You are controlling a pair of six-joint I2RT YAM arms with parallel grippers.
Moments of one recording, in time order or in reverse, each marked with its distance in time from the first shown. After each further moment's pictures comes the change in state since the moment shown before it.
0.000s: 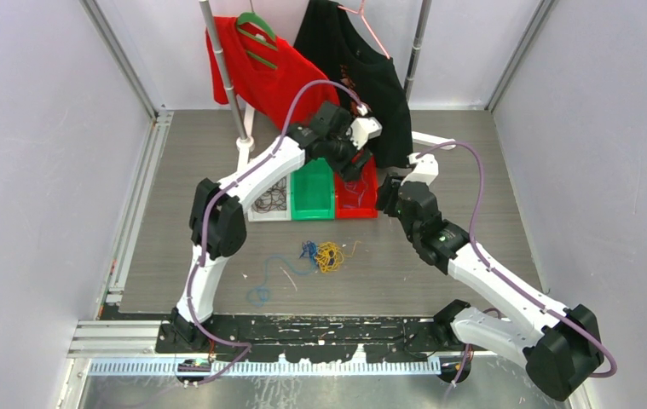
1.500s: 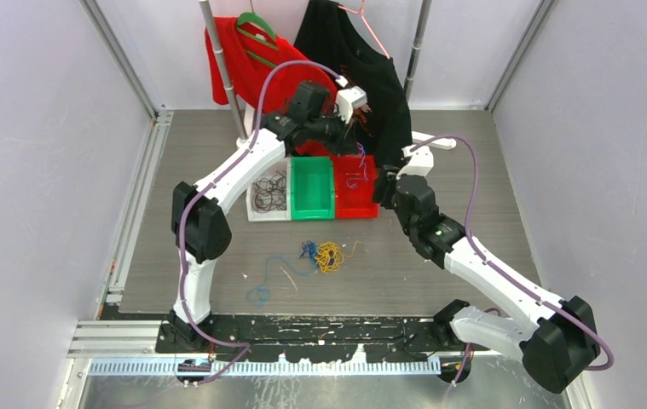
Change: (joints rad) left arm 0.069 -0.116 0.024 0.094 0.232 -0.214; right arm 0.005 0.057 0.043 0.069 -0.007 -0.070
